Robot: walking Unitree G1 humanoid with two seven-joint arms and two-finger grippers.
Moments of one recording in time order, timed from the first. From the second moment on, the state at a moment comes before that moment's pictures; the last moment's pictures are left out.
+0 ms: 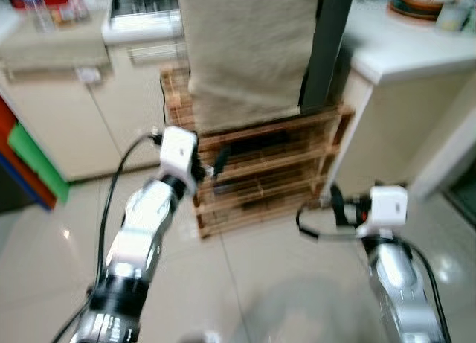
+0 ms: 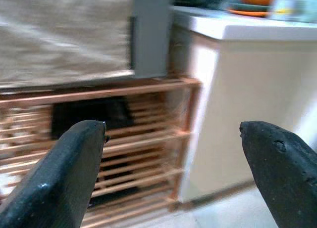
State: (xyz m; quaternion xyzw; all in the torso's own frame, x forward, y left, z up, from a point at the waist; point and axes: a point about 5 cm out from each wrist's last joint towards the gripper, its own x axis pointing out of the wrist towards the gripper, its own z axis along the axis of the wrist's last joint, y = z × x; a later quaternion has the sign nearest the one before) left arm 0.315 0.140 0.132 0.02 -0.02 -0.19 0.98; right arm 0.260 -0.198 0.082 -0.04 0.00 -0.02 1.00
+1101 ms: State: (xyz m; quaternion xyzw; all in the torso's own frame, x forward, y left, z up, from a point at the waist) left arm 0.323 0.140 0.129 -0.07 0.01 -0.14 0.99; right arm 0.259 -0.222 0.085 -0.01 0.00 -0.08 1.00
